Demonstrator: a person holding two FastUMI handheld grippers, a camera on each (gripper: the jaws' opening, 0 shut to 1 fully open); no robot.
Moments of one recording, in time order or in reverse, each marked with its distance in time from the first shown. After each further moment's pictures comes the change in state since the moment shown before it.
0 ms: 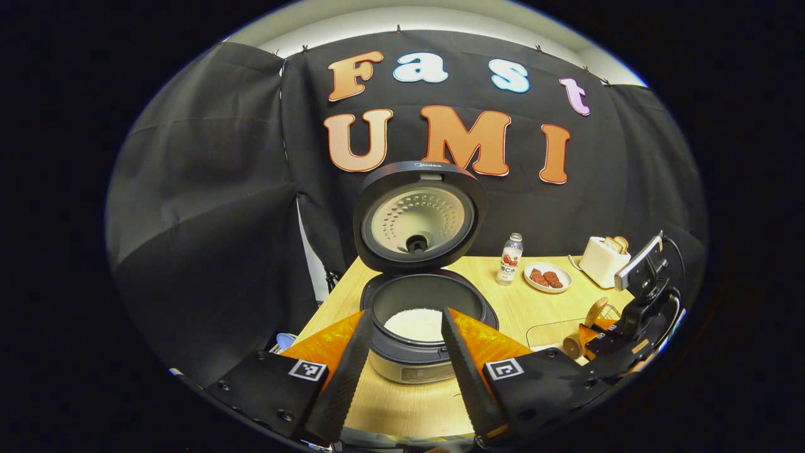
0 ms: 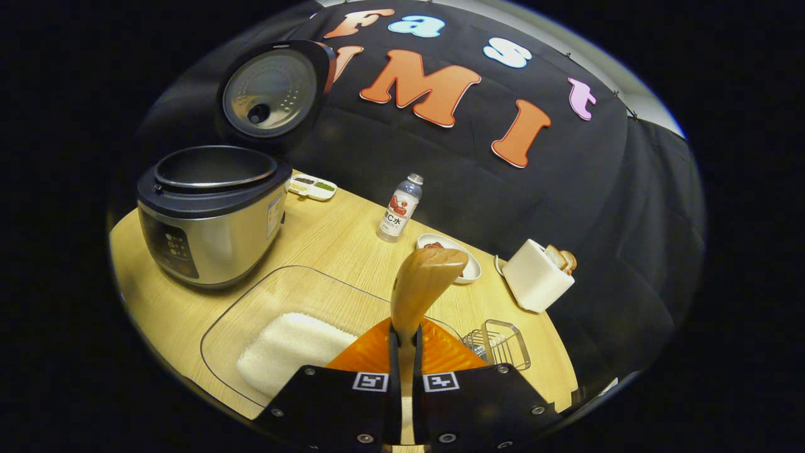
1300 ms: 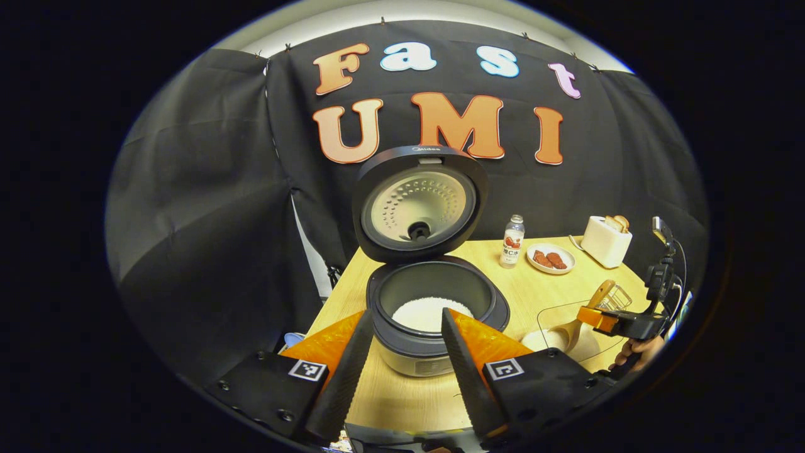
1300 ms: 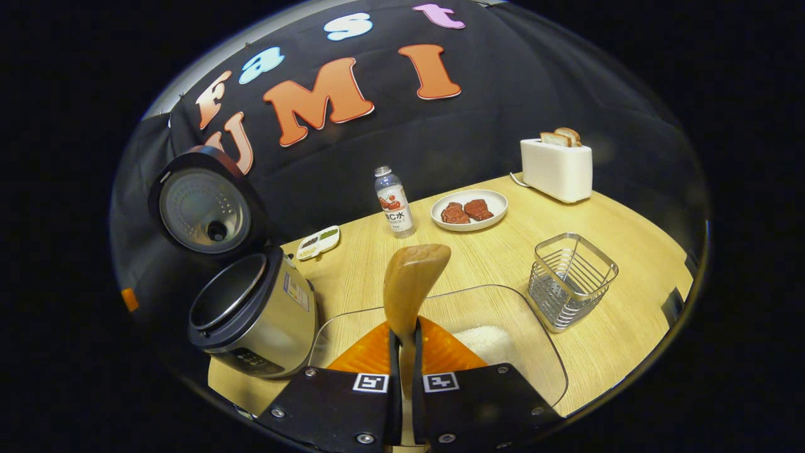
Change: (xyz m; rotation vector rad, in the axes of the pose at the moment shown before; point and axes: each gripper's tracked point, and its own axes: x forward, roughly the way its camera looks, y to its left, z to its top) left arm 0.009 0.009 -0.013 0.083 0.069 -0.019; right arm 0.009 0.024 0.001 0.782 0.119 0.188
